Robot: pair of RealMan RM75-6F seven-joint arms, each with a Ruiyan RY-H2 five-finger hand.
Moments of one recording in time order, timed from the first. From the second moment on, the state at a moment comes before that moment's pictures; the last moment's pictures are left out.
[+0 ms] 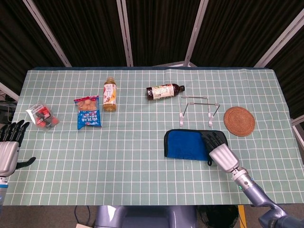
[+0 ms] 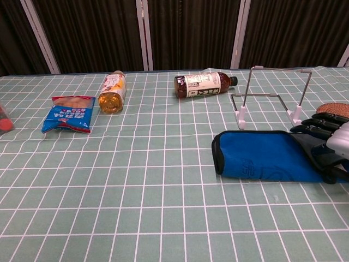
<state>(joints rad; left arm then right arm) -0.17 -1.06 -0.08 -1.78 1.34 1.41 0.26 0.44 -1.56 -0.09 -0.96 -1.72 1.24 -0.21</state>
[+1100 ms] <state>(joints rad) -0.17 -1.06 -0.08 -1.78 1.34 1.41 0.26 0.46 -1.53 0.10 -0.99 -1.37 1.03 0.06</state>
